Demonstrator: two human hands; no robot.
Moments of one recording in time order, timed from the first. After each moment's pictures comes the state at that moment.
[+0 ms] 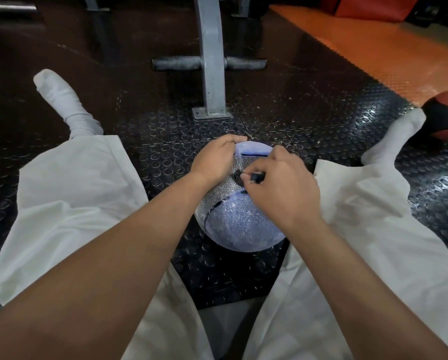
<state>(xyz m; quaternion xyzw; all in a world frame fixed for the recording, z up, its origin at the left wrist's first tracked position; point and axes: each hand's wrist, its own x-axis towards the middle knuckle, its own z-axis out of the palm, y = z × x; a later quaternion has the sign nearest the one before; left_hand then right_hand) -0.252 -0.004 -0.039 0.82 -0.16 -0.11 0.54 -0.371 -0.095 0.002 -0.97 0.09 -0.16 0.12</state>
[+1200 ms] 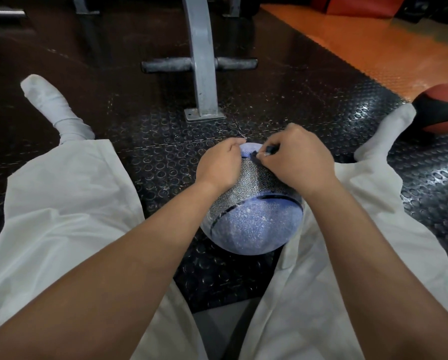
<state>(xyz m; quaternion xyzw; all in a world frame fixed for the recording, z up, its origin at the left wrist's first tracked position) -0.273 -0.027 -0.033 0.85 -0.15 -0.07 0.49 -0.341 -0.140 0.021 -0.97 0.13 -0.15 0.16</state>
